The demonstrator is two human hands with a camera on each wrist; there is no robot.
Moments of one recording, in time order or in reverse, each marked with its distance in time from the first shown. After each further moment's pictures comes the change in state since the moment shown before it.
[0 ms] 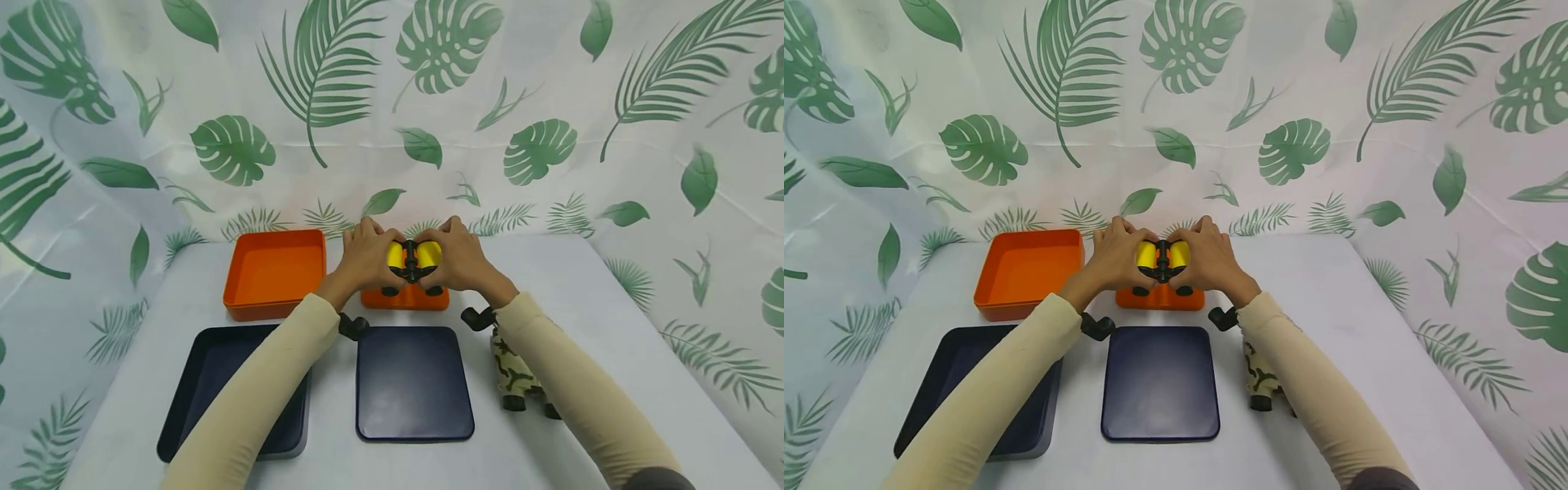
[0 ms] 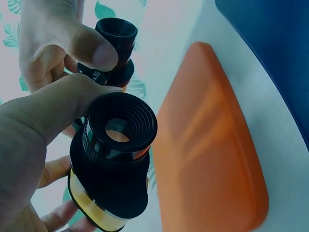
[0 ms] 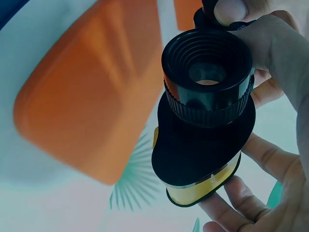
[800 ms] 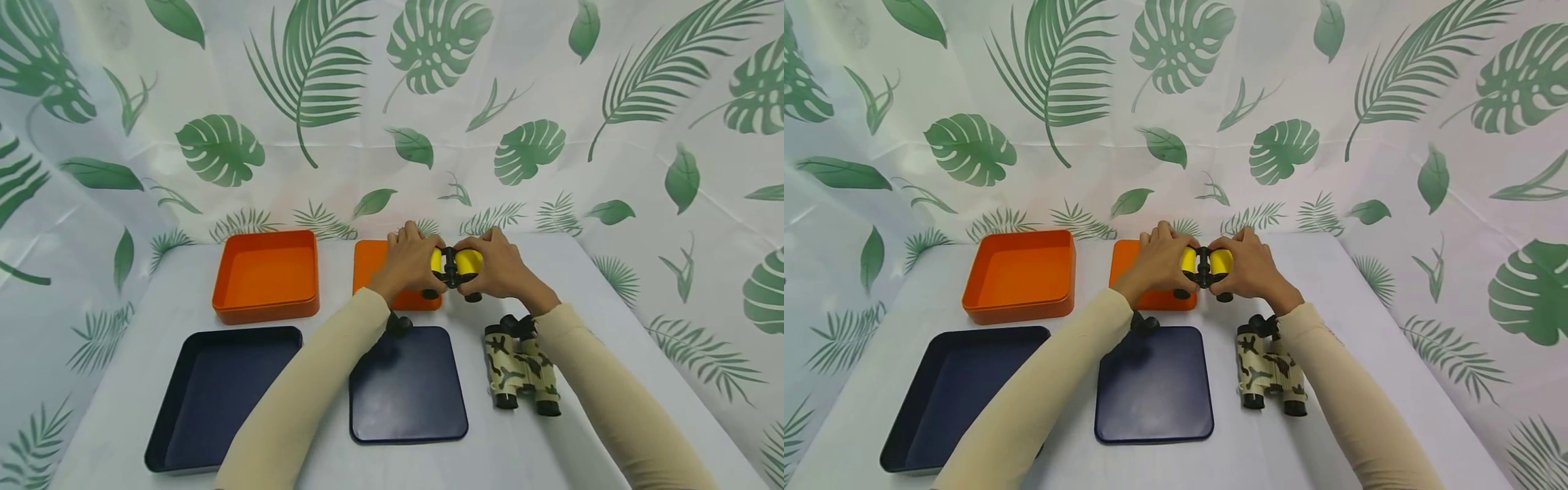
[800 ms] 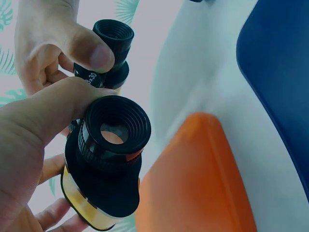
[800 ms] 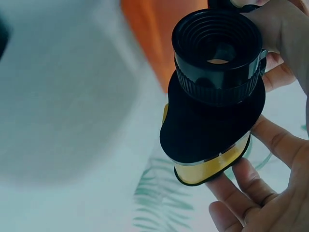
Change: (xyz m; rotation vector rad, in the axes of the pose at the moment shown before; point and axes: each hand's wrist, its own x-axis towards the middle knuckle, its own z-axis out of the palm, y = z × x) left_hand 0.040 0.063 0.043 0.071 -0.049 0.066; right_hand -0.041 0.073 -0.014 0.001 -0.057 0.156
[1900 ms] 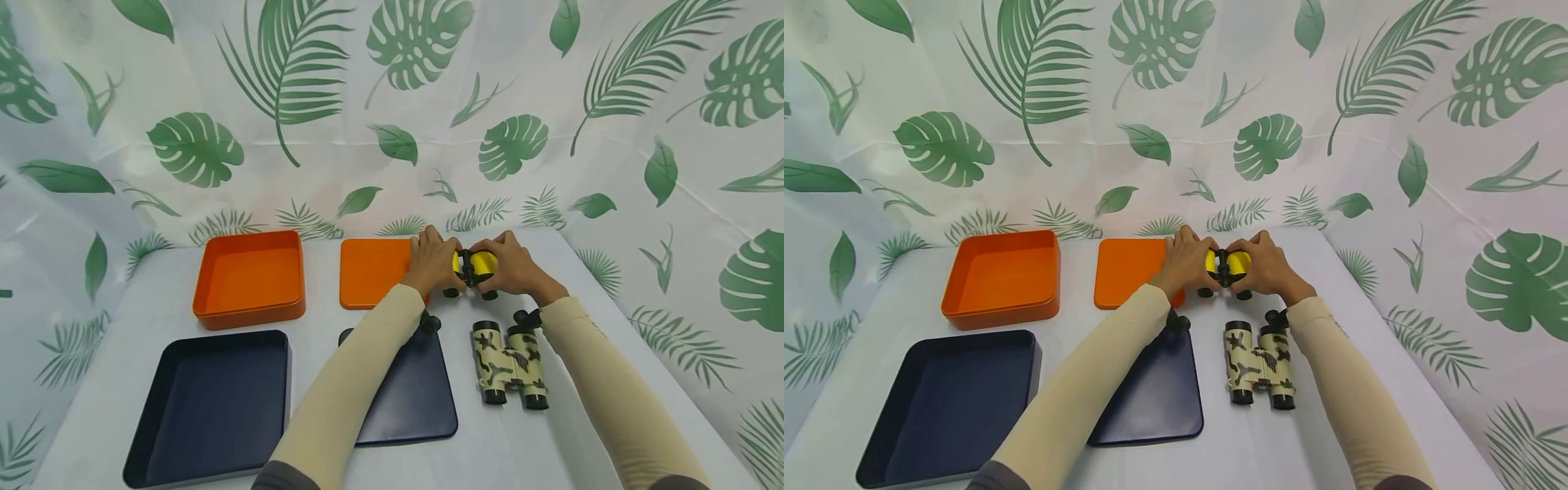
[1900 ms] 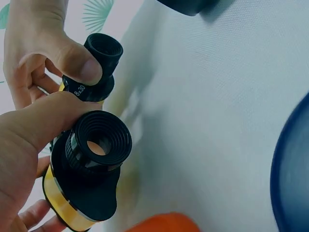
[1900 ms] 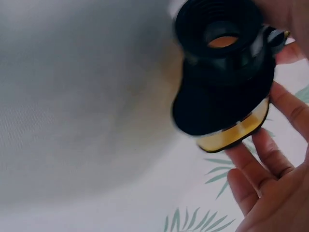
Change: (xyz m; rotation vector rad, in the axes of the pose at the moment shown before) left_hand 0.051 0.051 0.056 0.064 0.010 -0.047; right_hand -0.004 0.080 0.007 0.026 -0.054 0.089
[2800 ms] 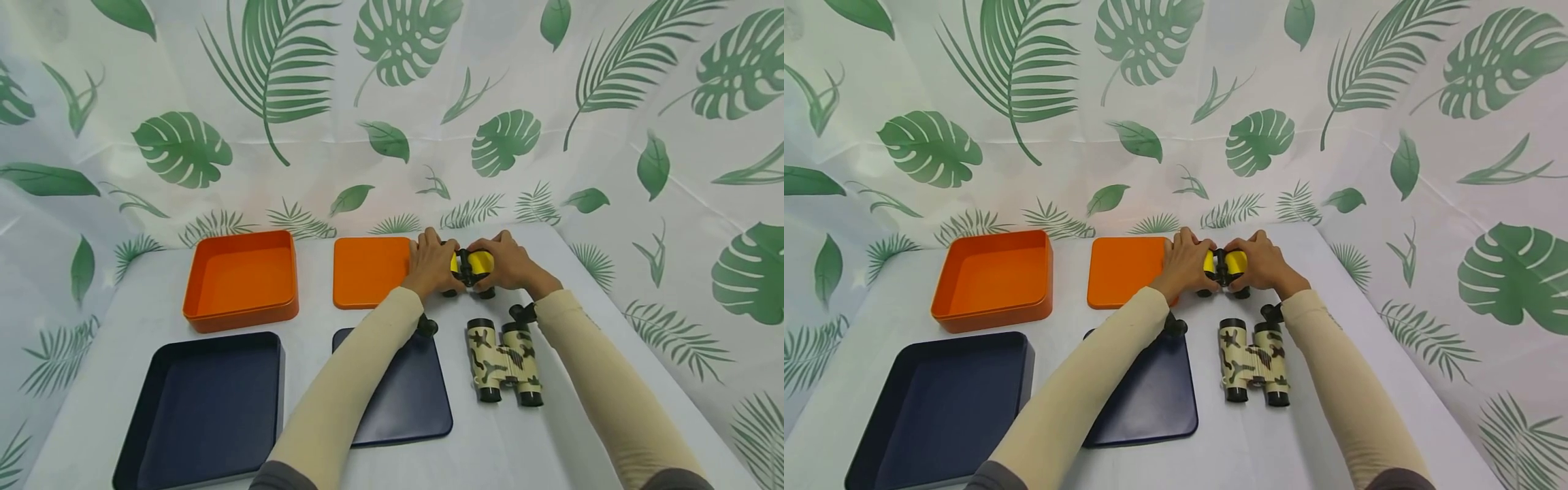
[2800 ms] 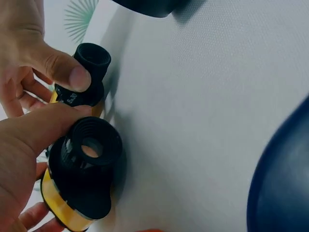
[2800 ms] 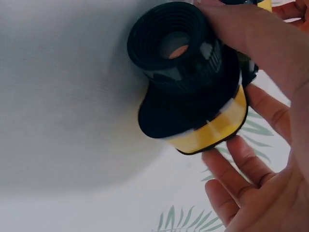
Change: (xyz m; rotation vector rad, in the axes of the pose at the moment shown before) left_hand 0.002 0.009 0.011 -0.005 -0.017 0.002; right_hand 0.003 0.003 -0.003 -0.060 -0.081 0.071
